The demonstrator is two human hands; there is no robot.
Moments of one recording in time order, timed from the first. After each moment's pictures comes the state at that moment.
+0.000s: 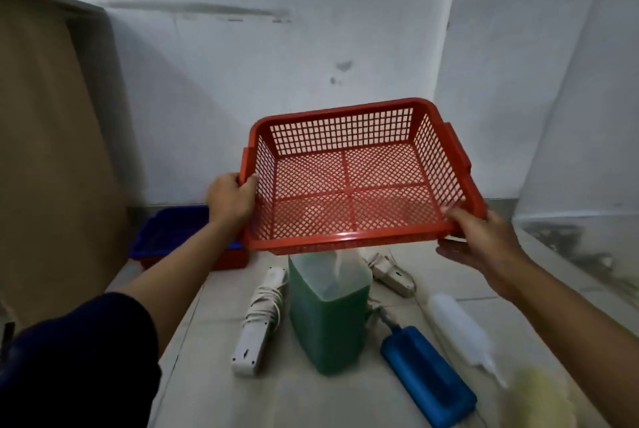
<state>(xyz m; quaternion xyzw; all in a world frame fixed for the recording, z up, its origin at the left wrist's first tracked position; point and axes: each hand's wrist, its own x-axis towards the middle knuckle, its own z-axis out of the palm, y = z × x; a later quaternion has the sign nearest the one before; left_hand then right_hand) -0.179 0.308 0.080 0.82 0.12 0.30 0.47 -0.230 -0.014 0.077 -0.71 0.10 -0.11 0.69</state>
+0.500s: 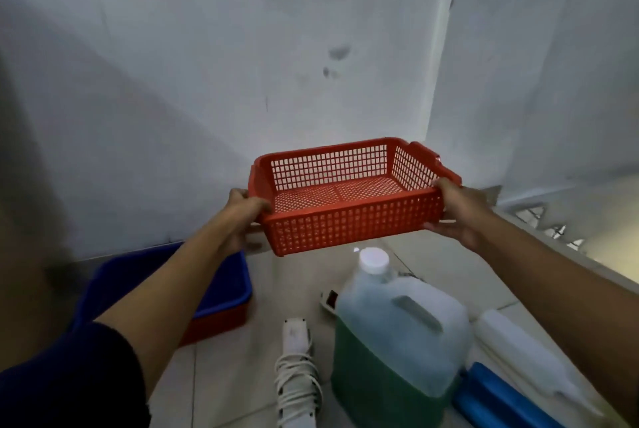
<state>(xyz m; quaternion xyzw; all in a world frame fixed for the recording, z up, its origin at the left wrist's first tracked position) 0.003 0.407 0.066 0.74 0.08 -0.07 0.66 -0.042 0.106 0.074 -0.68 0.24 -0.13 0.68</state>
